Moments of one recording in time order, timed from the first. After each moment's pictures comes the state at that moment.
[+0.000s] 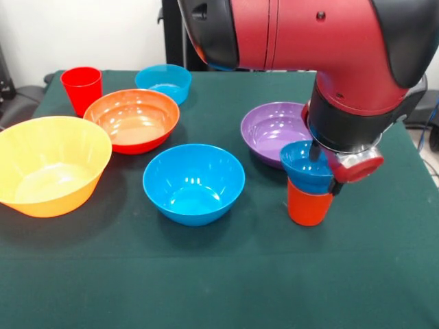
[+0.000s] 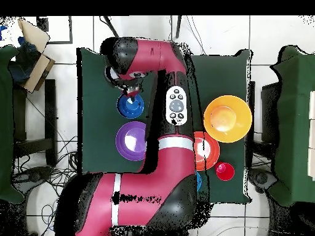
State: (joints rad) arm -0.10 -0.21 0.08 0.73 -0.06 1.36 2.95
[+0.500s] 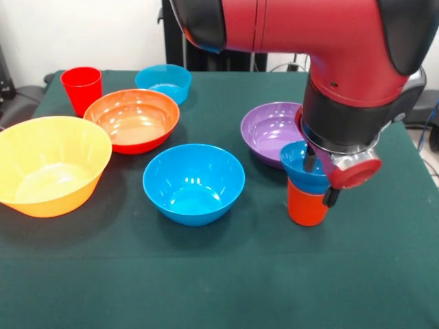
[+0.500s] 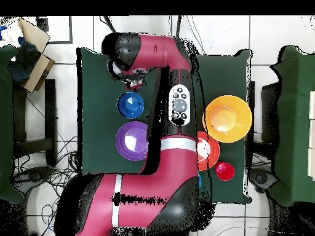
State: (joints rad) arm -0.10 -0.22 0.06 0.71 -0.06 1.30 2.95
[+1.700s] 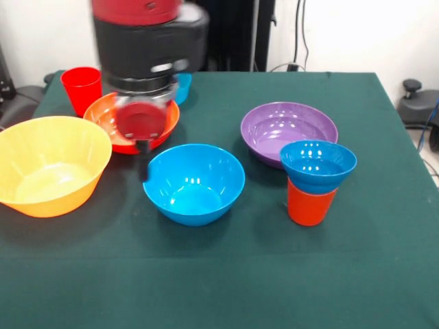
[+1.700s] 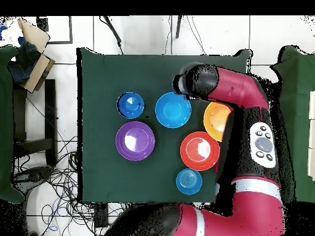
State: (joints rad) arm -0.40 -0.49 0.05 1.19 -0.12 0.79 2.94
